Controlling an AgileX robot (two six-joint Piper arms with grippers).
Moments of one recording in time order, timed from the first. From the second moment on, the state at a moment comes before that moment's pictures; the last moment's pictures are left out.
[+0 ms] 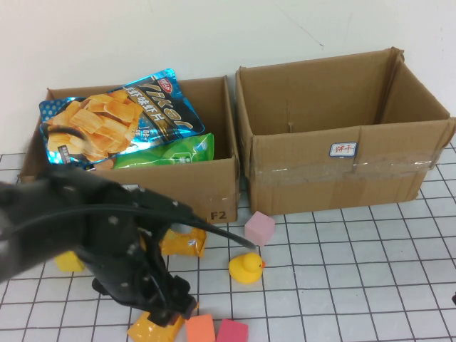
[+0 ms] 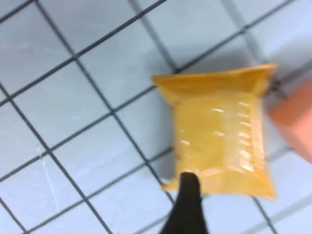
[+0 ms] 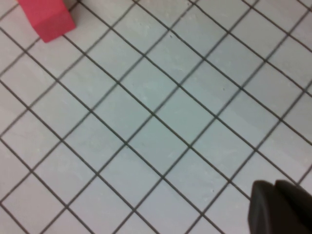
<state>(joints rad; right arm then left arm) 0.15 0.99 -0.63 0.50 0.78 -0.89 -0.51 1.56 -0.99 -0.05 0.85 0.00</state>
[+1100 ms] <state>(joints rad) 0.15 0.99 -0.62 0.52 0.78 -0.94 -0.51 1.76 -0.99 -0.06 0.75 -0.10</state>
